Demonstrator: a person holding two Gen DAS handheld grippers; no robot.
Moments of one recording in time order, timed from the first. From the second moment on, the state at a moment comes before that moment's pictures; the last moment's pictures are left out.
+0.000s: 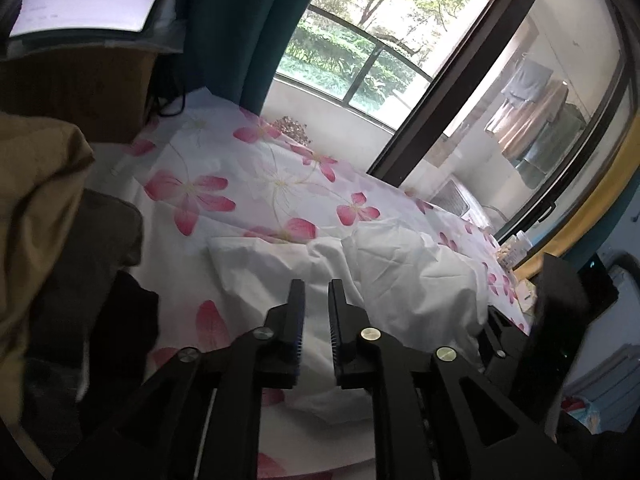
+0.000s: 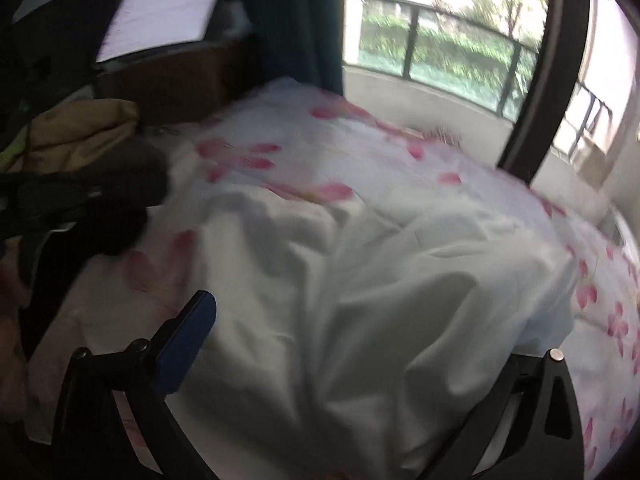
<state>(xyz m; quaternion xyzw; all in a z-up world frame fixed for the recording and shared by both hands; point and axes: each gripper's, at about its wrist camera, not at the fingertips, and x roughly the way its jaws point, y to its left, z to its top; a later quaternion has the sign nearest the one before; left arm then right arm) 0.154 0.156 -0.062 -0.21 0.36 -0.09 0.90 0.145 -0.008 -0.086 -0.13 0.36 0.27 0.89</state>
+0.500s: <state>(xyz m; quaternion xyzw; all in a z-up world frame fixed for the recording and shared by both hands) 0.124 0.182 -0.030 -0.18 0.35 -0.06 0.92 0.095 0.045 -0.112 -0.19 0.35 0.42 0.81</state>
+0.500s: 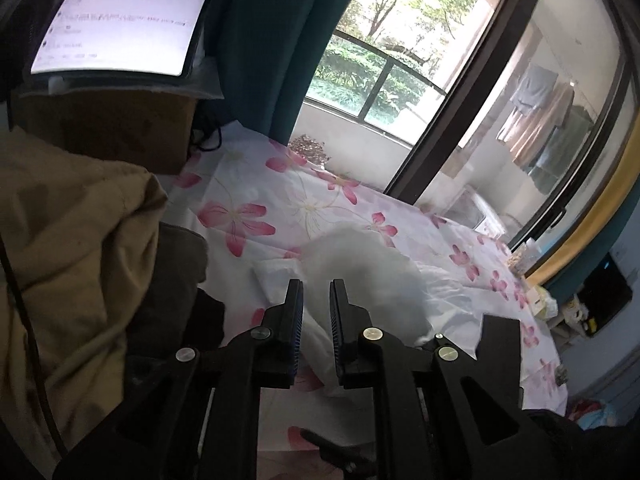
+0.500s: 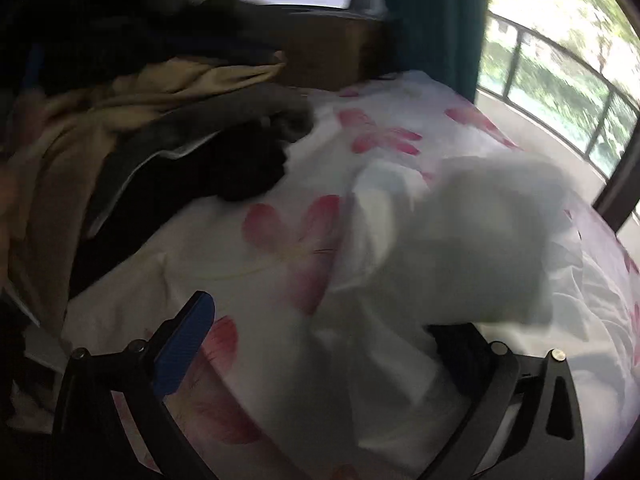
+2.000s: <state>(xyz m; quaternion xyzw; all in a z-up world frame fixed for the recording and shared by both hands) 0.121 0.139 -0.091 -0.12 0.42 0.00 0.90 0.163 -0.122 -0.125 -0.03 0.42 0.23 0.88</state>
